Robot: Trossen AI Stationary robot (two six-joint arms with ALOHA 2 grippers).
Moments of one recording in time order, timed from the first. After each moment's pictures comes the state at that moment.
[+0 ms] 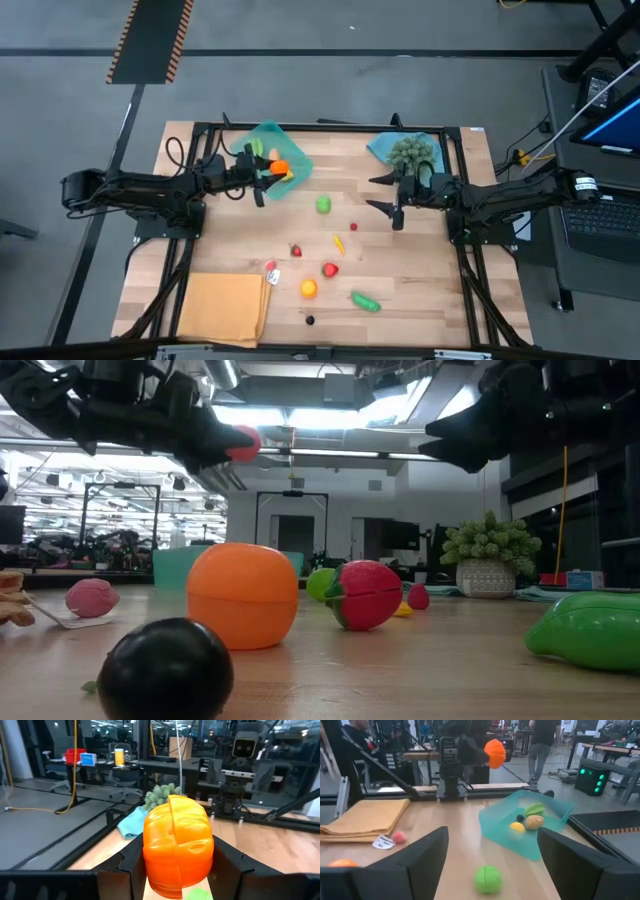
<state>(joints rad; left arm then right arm) 0.31 0.97 0.27 0.68 -0.01 -0.05 -0.06 0.97 0.27 0.64 0.08 0.01</state>
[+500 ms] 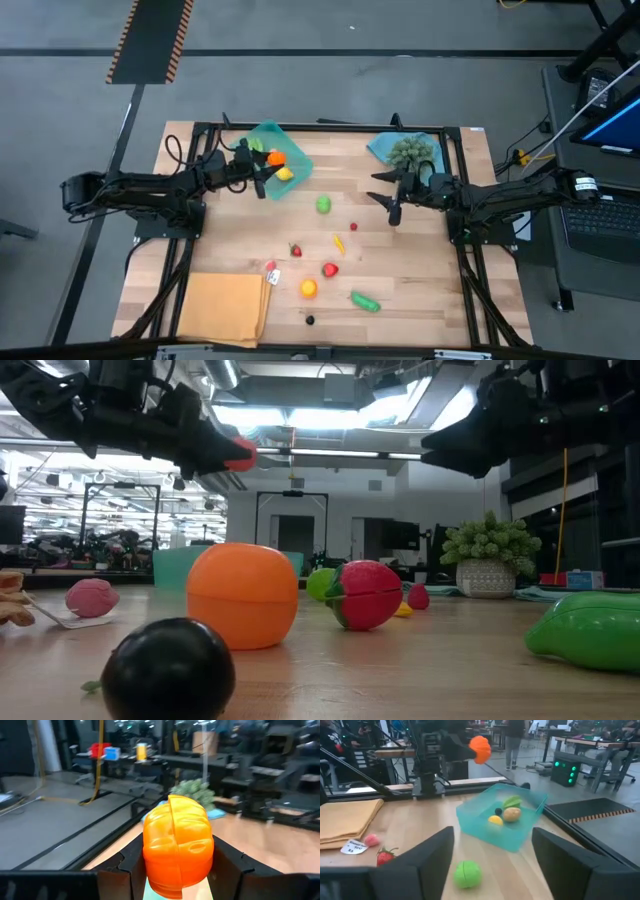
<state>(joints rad) 0.39 0.97 0.27 0.65 -0.05 -0.06 -0.06 0.97 0.27 0.61 0.20 0.02</state>
